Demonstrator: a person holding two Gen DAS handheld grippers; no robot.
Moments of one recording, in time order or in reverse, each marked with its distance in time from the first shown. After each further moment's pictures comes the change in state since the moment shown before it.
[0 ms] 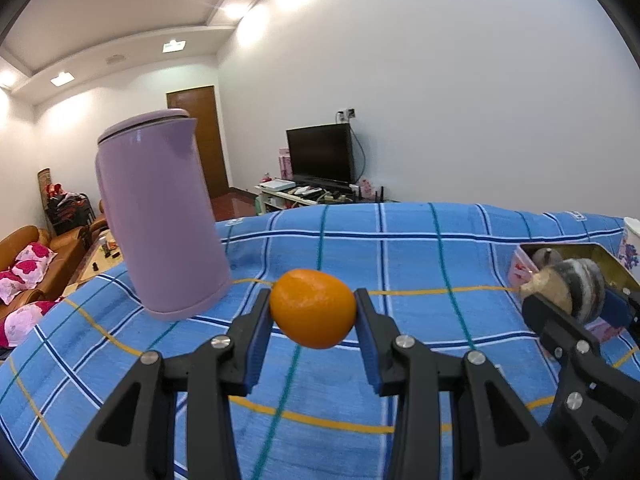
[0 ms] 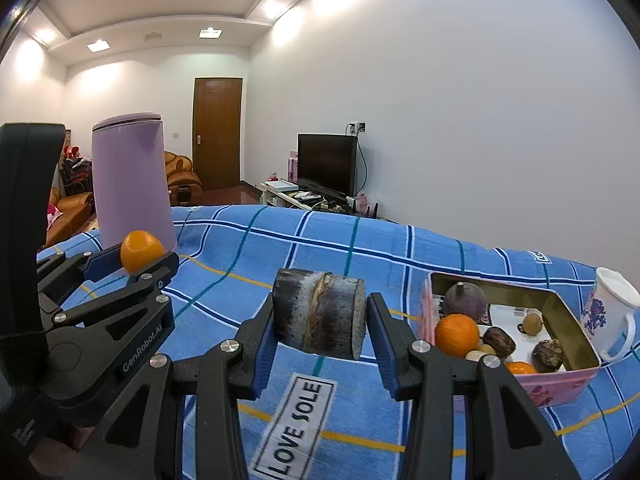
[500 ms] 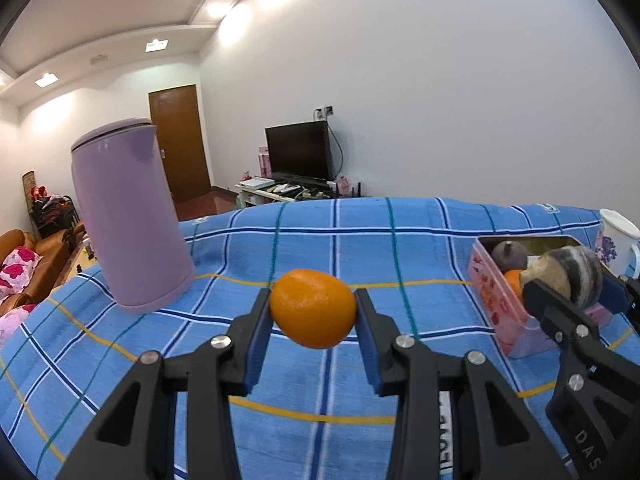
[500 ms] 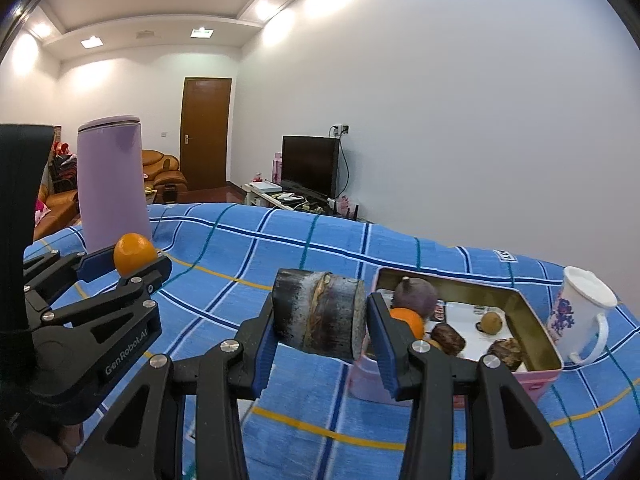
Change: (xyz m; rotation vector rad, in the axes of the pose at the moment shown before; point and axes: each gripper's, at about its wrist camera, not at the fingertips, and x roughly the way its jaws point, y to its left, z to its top) left arm -0.011 -0.039 -0.003 0.019 0.011 -0.060; right arm -0.019 -0.040 -0.009 -0.015 -0.012 -0.057
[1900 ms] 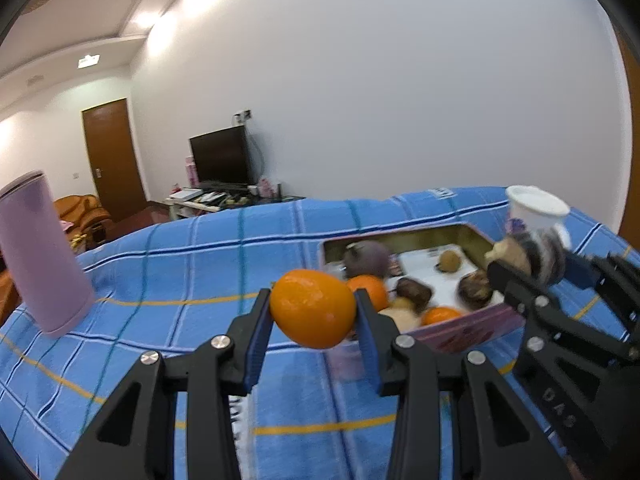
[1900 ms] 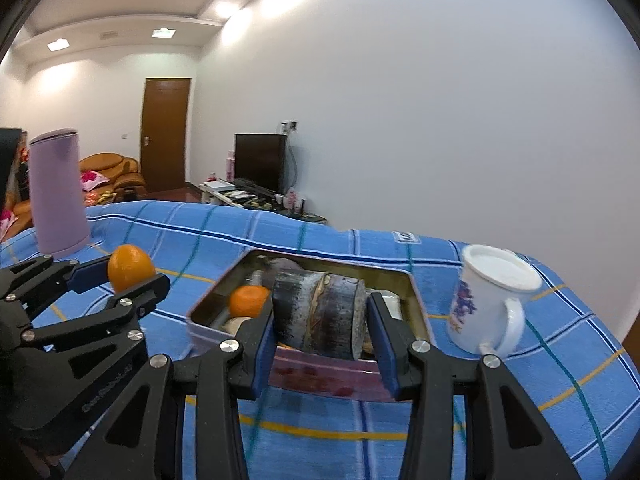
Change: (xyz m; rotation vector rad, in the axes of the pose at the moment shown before) left arm -0.019 -0.134 0.016 0.119 0.006 -0.227; right arm -0.025 -0.123 -0.021 0.068 0.029 -0.158
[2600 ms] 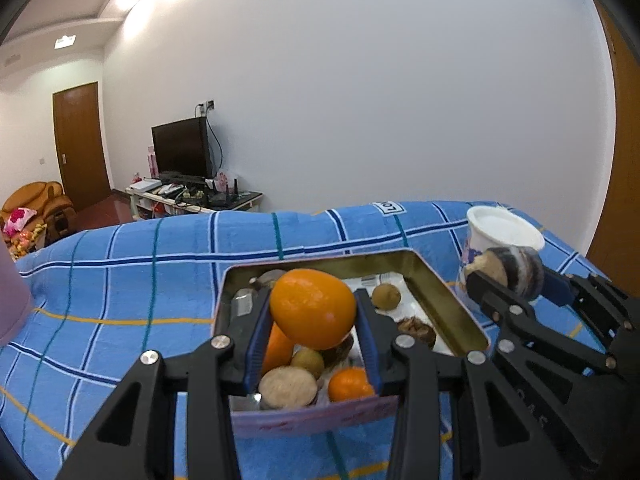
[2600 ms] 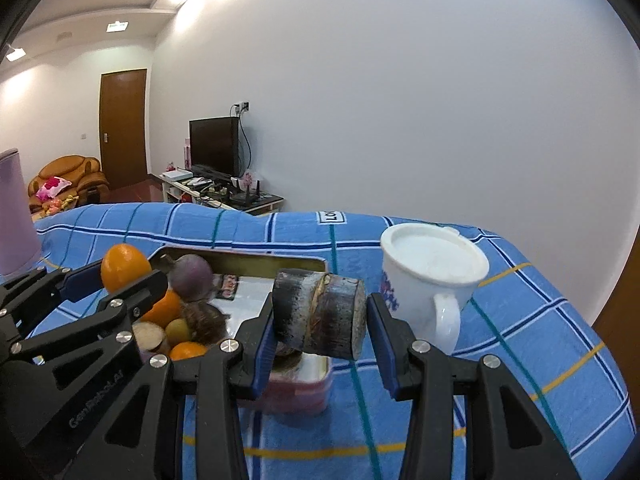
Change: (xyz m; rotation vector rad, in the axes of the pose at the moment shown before) left arm 0.045 -0.054 0.032 -0.048 0.032 -0.136; right arm 0.032 -0.064 0.014 0.062 0.091 -0.101
